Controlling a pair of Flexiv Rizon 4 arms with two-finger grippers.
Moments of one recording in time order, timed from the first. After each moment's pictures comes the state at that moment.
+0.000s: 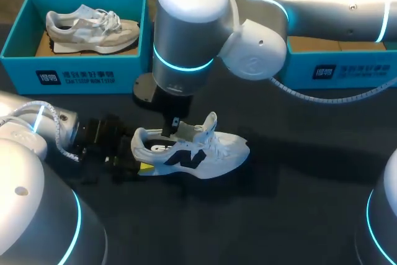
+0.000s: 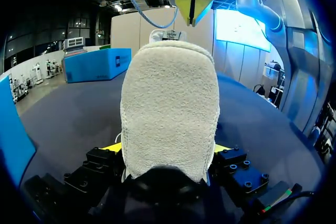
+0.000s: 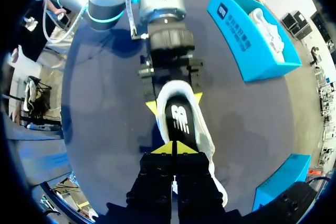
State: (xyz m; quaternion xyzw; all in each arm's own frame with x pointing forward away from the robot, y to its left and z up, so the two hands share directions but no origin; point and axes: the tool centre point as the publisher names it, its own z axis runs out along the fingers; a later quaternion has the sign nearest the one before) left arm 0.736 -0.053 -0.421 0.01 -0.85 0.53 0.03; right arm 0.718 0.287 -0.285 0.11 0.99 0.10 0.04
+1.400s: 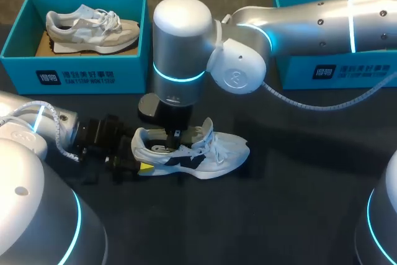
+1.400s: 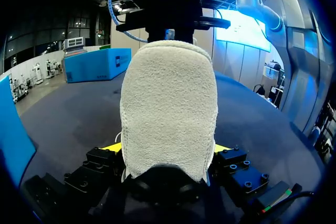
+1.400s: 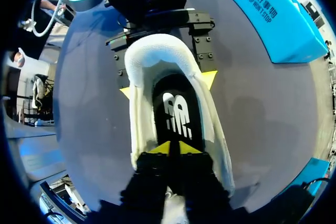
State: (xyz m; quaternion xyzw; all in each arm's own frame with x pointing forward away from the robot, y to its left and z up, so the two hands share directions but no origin) left arm 0.736 -0.053 -0.421 0.01 -0.85 0.53 0.03; right arm 0.737 0.281 -0.376 0.11 0.99 0.05 -0.02
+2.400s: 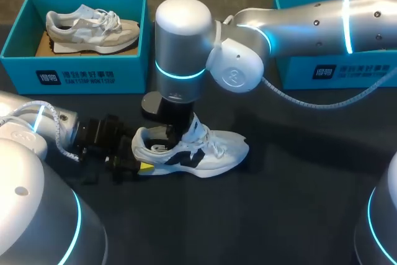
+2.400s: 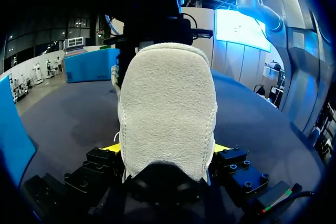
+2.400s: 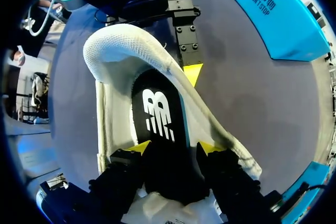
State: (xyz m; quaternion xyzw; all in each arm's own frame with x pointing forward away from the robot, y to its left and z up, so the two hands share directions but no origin) left arm 0.736 -0.053 -0.421 0.01 -0.85 0.53 0.03; right arm 0.756 0.277 -0.393 0.10 0.99 0.05 -0.03
